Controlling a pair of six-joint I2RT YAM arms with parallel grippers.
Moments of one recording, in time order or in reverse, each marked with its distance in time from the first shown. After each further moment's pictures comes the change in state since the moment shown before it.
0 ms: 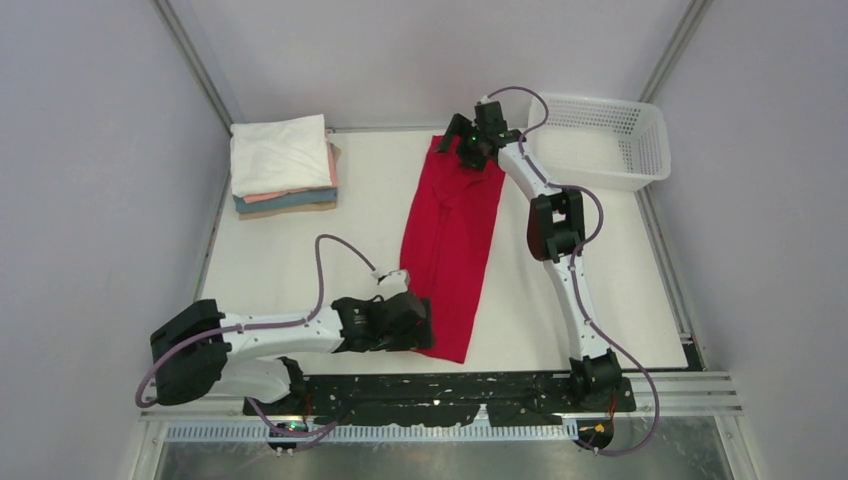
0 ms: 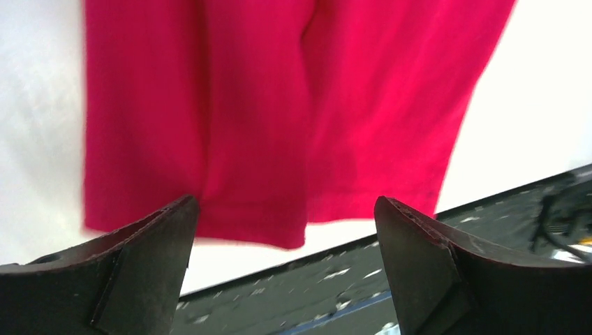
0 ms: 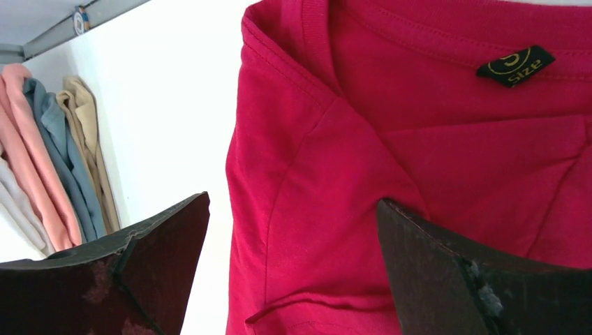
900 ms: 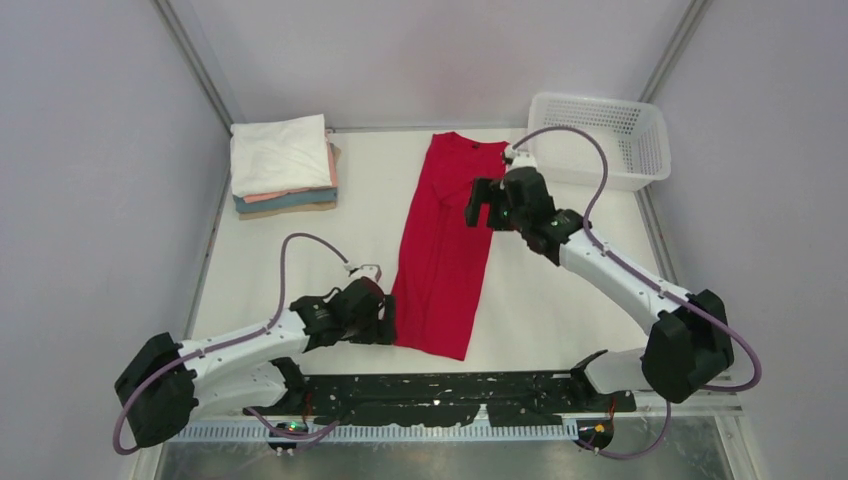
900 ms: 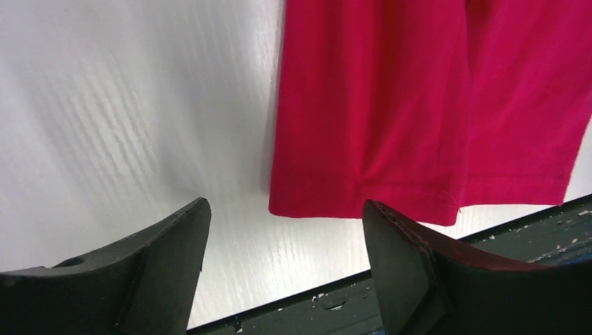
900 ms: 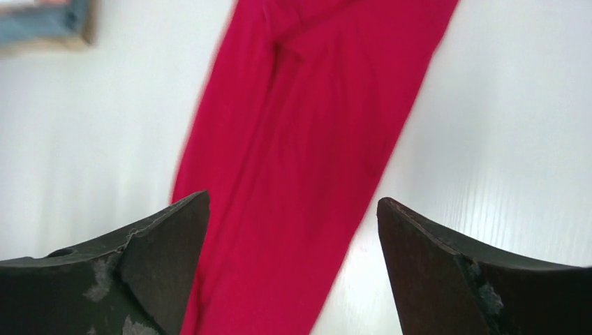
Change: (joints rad) left arm 0.222 -0.291 -0.138 -0.182 0.049 0.310; right arm 0.199 -1.310 -1.371 0.243 0.352 -0.224
